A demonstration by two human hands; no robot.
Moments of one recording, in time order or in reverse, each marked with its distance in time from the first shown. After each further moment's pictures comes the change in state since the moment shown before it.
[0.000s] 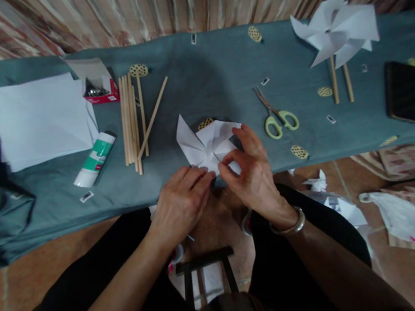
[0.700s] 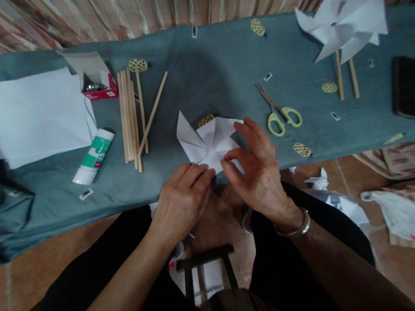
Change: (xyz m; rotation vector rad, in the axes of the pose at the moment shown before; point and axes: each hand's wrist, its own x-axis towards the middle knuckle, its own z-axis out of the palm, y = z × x) left_hand 0.002 0.002 0.001 0.007 -0.007 -0.023; right_hand 0.002 -0.013 -0.016 -0.090 0.004 -0.088
